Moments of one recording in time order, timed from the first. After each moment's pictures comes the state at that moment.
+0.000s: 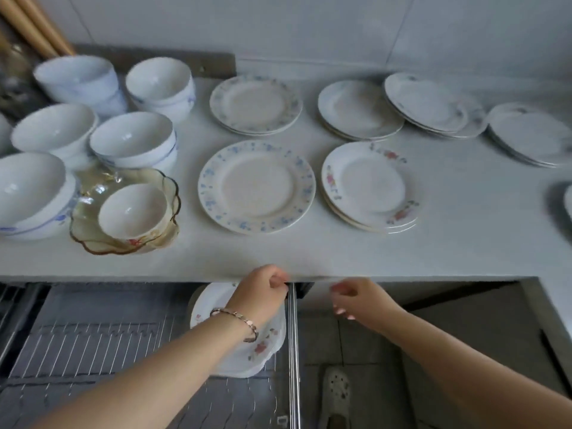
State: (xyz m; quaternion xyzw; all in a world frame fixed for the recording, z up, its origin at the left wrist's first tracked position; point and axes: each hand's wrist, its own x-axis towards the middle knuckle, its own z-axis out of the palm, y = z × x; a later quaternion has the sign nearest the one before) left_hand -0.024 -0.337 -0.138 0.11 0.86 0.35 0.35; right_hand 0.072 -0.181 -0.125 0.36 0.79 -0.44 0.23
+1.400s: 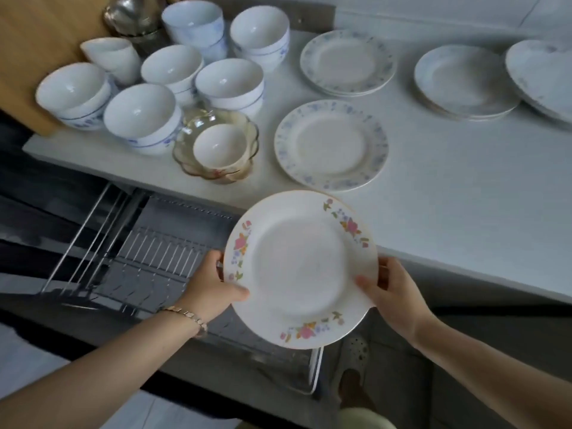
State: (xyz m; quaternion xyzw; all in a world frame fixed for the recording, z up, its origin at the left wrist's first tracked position) left_hand 0.026 -0.469 -0.099 -0.17 0.84 0.42 0.31; right_hand 0.099 -0.222 -0.106 0.29 0.76 -0.56 0.16
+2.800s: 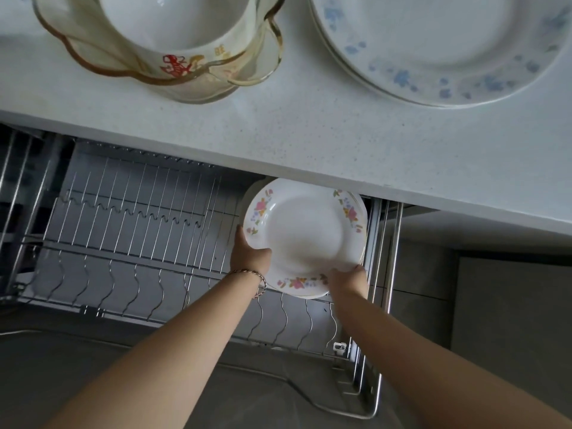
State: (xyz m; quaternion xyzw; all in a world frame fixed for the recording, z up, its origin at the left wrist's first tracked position) left_hand -0.042 -0.471 -0.368 -0.27 0.82 0.38 0.34; right_hand 0.035 -0.345 -0.375 0.67 0.57 -0.45 0.17
